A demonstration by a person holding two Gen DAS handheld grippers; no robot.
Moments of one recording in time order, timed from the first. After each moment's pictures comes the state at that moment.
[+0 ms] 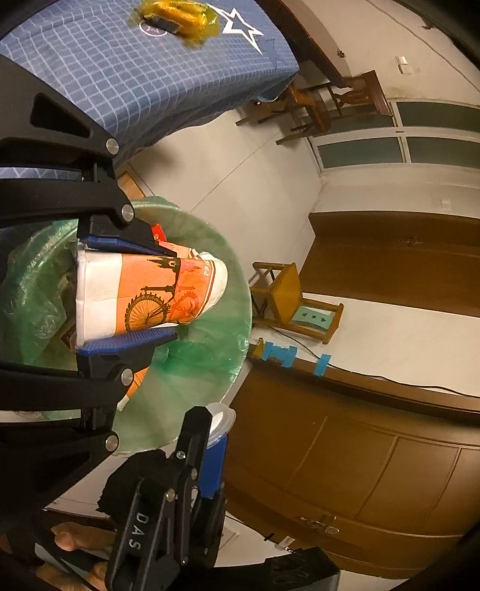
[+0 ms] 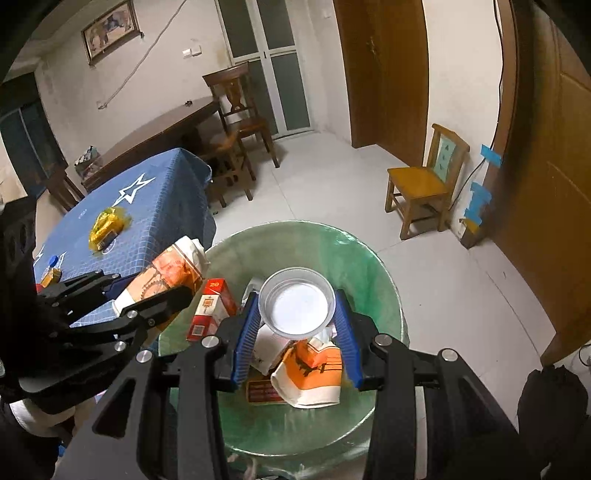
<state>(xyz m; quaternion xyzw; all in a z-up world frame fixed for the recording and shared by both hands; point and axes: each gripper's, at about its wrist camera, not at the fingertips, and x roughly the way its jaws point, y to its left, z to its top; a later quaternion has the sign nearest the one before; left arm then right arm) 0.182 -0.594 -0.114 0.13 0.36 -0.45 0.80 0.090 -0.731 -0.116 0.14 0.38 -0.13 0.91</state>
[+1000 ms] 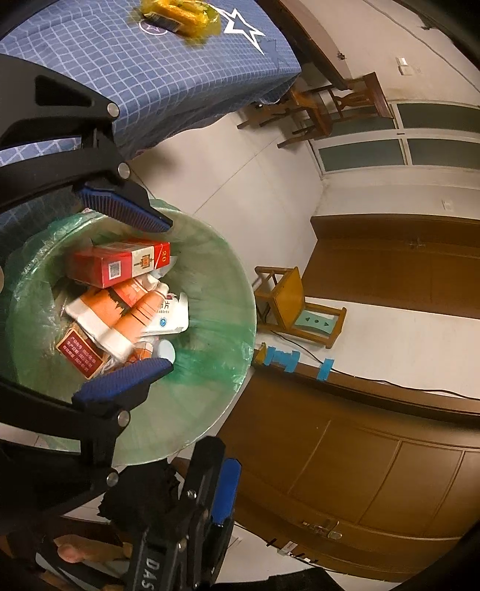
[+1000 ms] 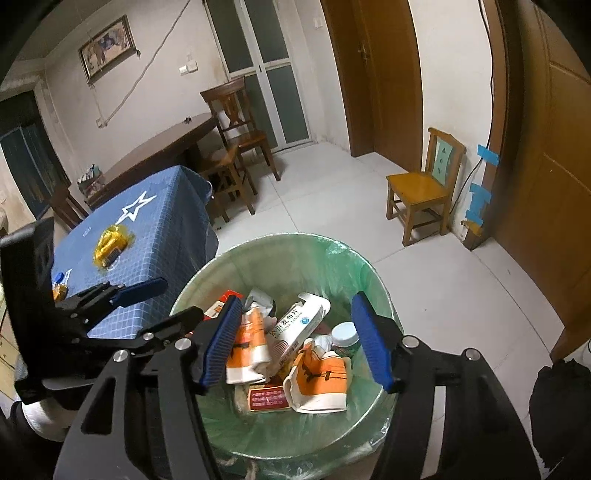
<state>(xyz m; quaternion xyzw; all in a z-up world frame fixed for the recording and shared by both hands) 0.189 -0.595 -0.127 0.14 0.36 -0.45 0.81 0.077 -0.736 -0.107 0.16 0.34 -0.13 0.92</state>
